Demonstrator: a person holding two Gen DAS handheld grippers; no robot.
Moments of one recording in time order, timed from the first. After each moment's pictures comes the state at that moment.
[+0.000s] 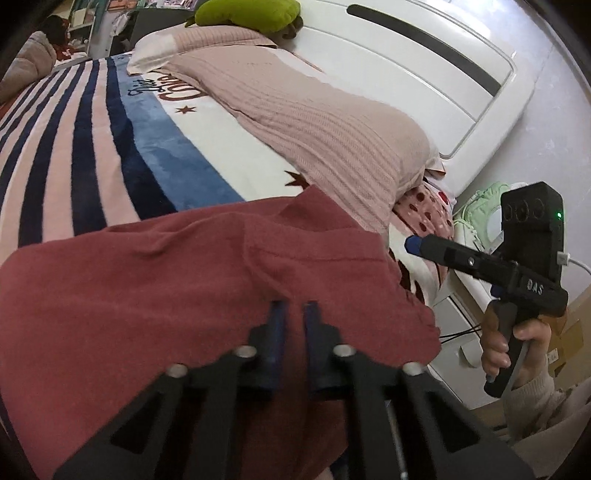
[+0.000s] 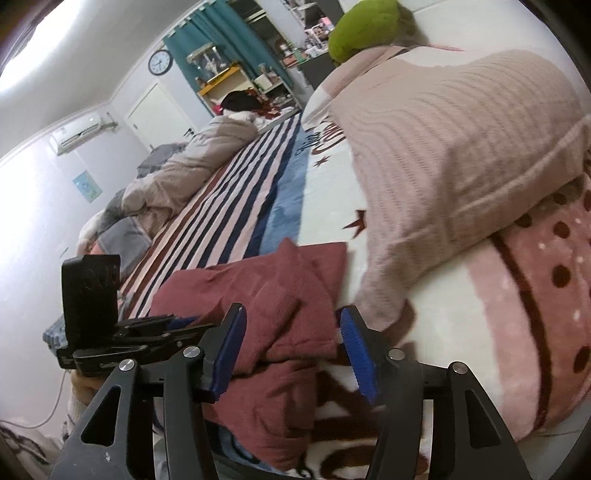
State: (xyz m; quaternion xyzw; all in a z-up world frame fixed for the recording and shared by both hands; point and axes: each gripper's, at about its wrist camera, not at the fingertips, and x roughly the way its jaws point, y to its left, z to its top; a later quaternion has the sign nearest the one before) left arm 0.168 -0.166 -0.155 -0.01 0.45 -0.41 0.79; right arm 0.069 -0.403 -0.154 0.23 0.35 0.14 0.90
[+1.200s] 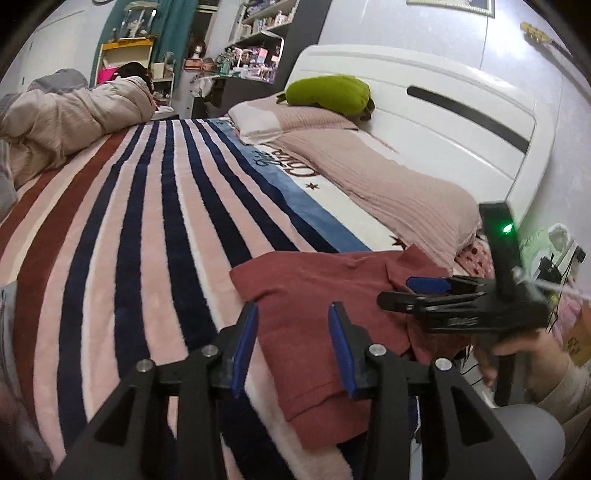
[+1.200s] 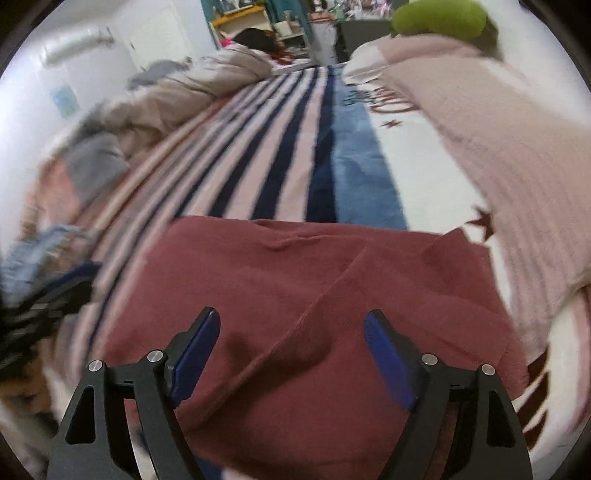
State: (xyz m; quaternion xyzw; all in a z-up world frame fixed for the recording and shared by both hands) left arm 0.136 -0.003 -0.119 -0.03 0.34 -0.28 0.90; right arm 0.138 -0.239 -0.159 0.07 0.44 0.09 0.89
